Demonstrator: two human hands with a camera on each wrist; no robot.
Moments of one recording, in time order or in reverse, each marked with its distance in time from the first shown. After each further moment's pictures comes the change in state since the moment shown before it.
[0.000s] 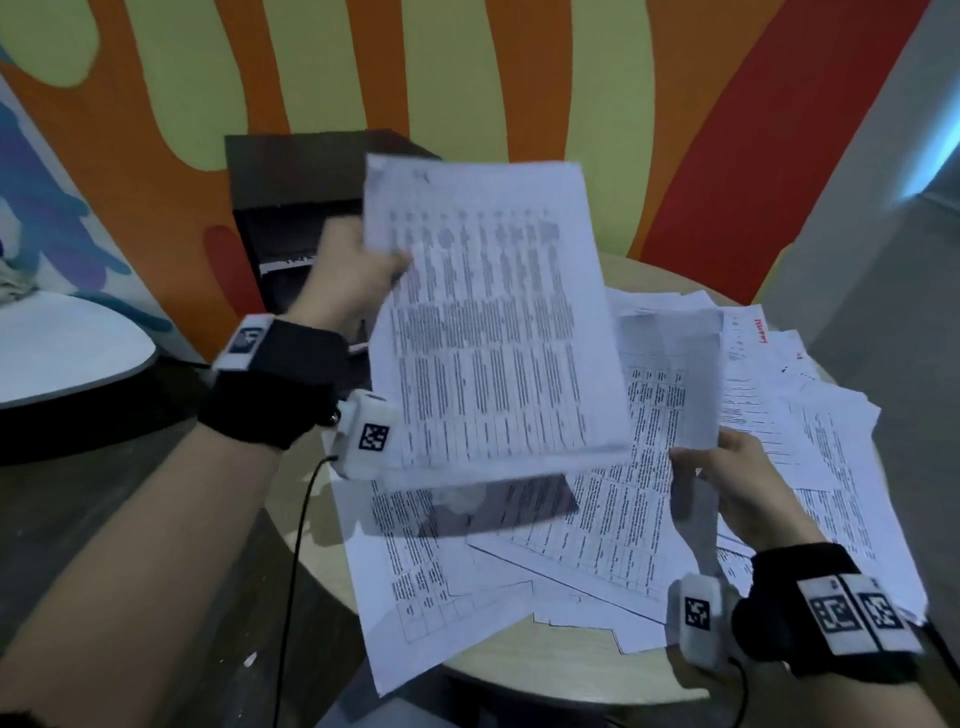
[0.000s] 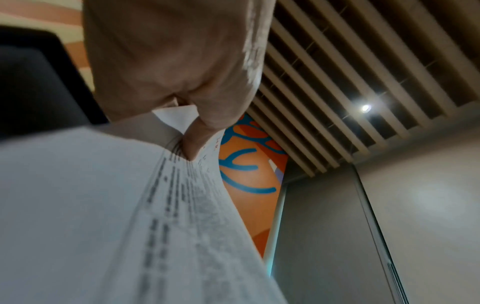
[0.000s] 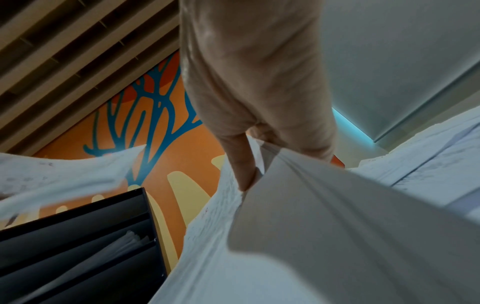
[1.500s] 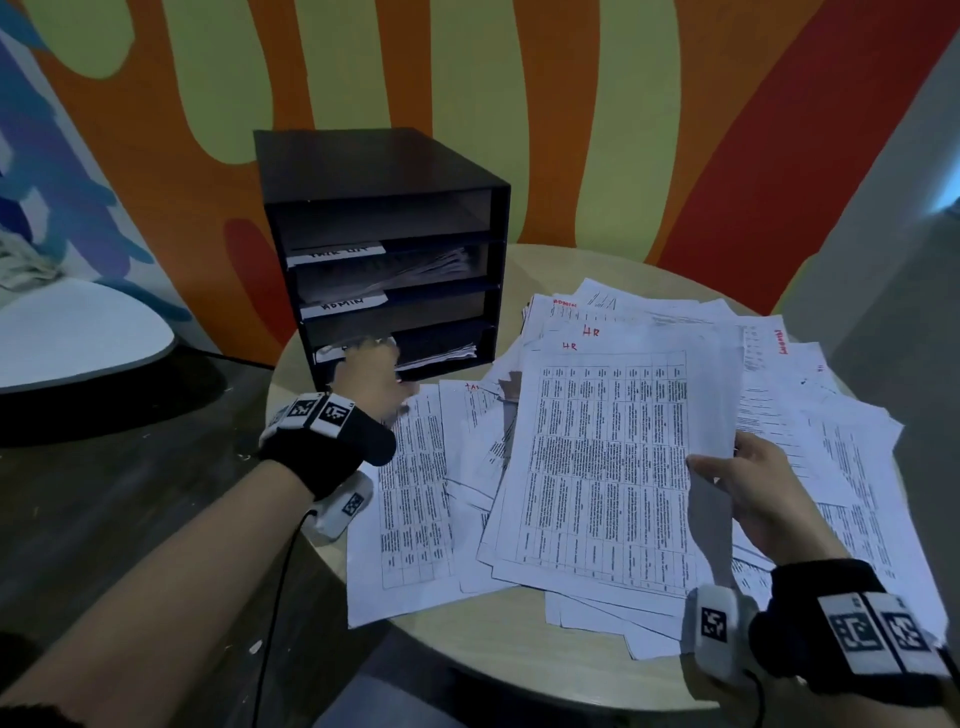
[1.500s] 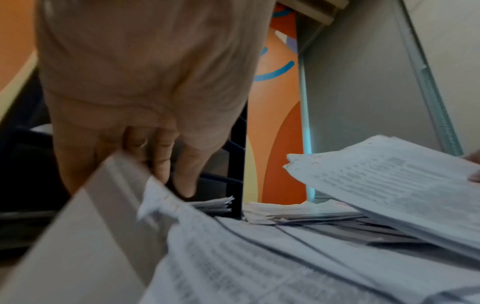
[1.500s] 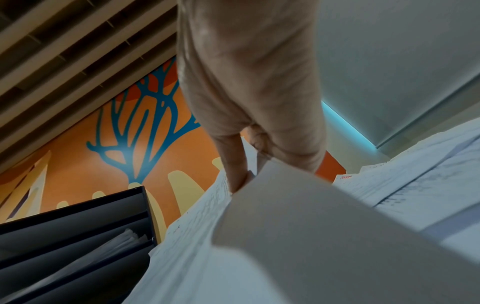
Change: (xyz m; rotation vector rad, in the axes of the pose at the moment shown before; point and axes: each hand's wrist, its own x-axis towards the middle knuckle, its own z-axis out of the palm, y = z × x) left_hand -0.005 -0.140 -0.002 1.034 -0.208 -0.077; right_hand -0.009 -0.005 -0.002 0.005 -0.027 -0.059
